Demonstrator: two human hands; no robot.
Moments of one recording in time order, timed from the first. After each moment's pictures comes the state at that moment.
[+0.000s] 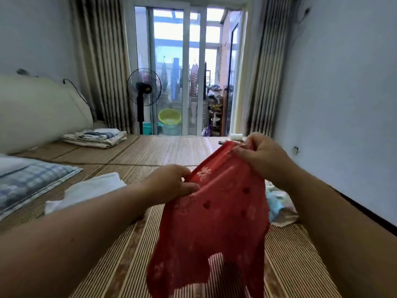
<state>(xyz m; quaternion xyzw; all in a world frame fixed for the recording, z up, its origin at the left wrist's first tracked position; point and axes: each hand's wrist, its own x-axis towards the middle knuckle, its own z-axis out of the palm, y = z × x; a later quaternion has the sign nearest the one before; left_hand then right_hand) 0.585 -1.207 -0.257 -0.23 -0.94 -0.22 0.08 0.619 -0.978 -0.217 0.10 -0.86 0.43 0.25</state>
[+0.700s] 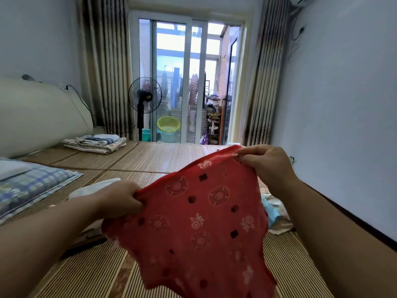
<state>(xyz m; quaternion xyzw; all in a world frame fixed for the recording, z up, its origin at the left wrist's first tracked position) 0.600 -1.310 -0.264 -0.16 -0.97 -0.17 0.02 0.648 -0.996 -0.206 0.06 -0.77 0.57 0.28</state>
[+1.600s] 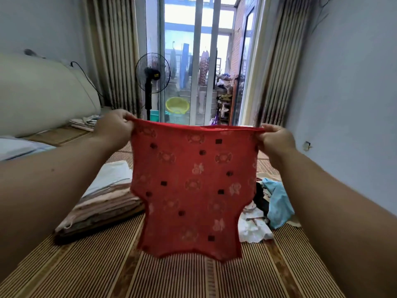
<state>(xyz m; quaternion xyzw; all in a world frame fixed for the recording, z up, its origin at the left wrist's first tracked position) 0.489 -1.339 -0.231 -0.01 -0.88 -0.37 0.30 0.507 -0.983 -0.235 -0.06 -0.69 0.68 0.25</state>
